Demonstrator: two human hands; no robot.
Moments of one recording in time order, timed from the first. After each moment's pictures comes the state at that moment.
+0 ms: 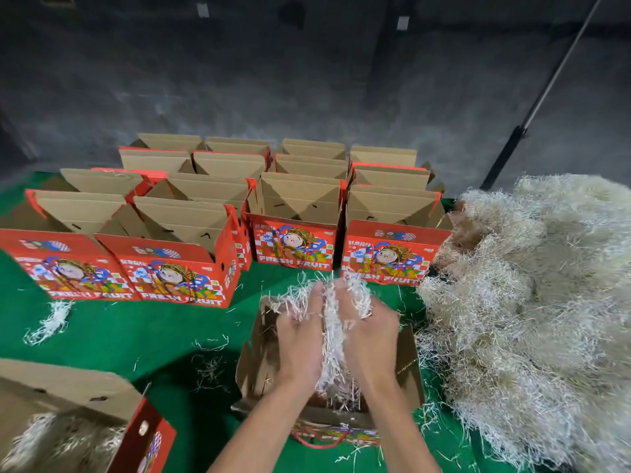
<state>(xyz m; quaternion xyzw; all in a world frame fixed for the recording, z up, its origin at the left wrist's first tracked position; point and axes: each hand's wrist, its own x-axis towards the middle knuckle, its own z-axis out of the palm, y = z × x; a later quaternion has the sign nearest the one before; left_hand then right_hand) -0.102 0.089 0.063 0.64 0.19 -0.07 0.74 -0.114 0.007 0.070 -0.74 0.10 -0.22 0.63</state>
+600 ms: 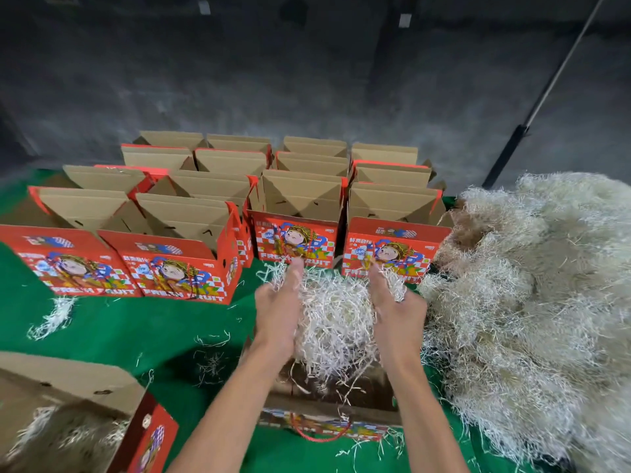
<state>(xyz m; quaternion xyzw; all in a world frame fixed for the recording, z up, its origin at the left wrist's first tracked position) -0.058 0.116 0.067 0.63 0.18 -0.05 0.75 -0.101 -0.029 0.068 -0.67 0.19 -0.21 0.69</state>
